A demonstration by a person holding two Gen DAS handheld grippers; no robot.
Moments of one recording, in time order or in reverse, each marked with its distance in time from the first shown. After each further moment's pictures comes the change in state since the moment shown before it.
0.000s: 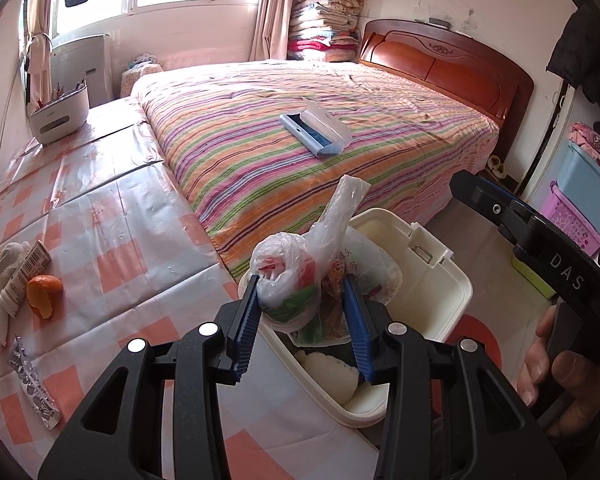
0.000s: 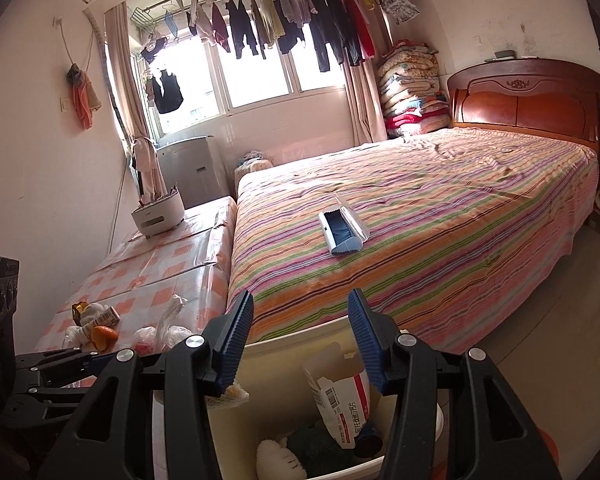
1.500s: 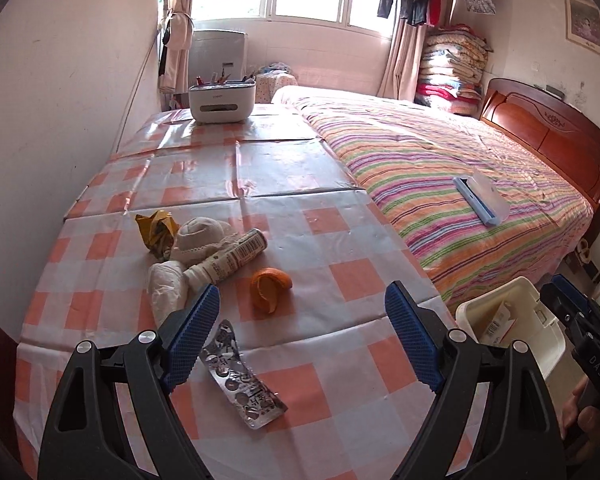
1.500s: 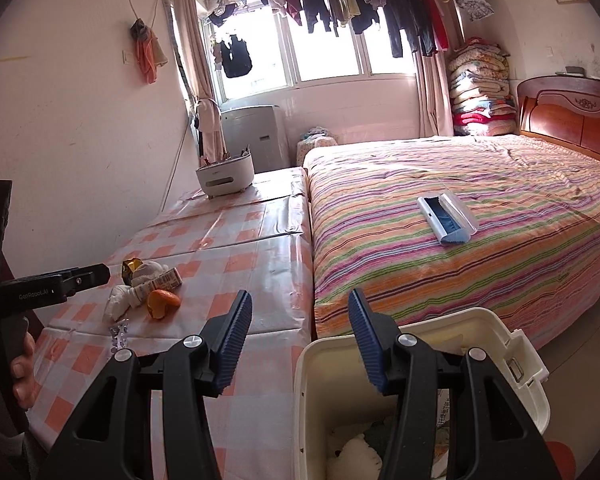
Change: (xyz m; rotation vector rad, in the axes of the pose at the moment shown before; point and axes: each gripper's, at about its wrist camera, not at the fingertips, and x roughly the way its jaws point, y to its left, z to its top) left arm -0.100 0.179 -0.020 -0.291 -0.100 0.372; right arm 0.032 0.105 -0.020 -0.158 0.093 0.194
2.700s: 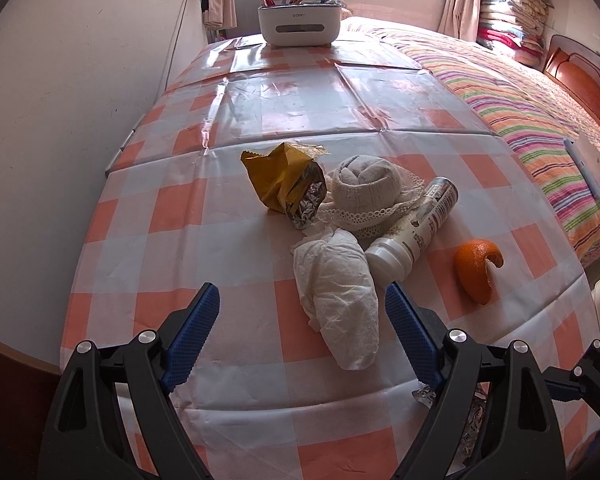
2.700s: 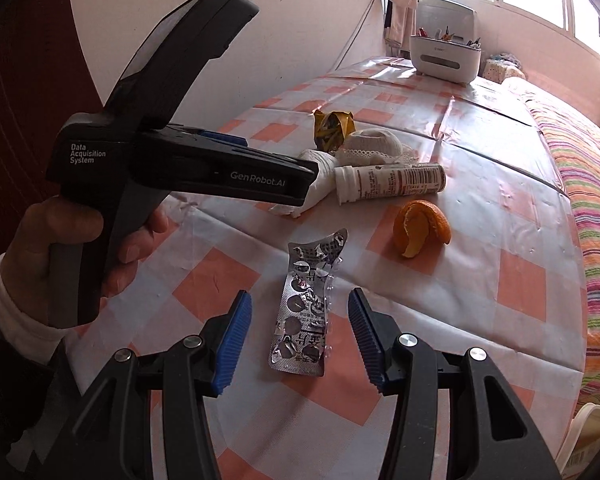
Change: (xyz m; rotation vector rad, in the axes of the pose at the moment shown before) left arm 0.094 0.127 0.005 0.001 0.253 0.162; right arm 0.136 0.208 -0.040 -0.403 0.494 0.458
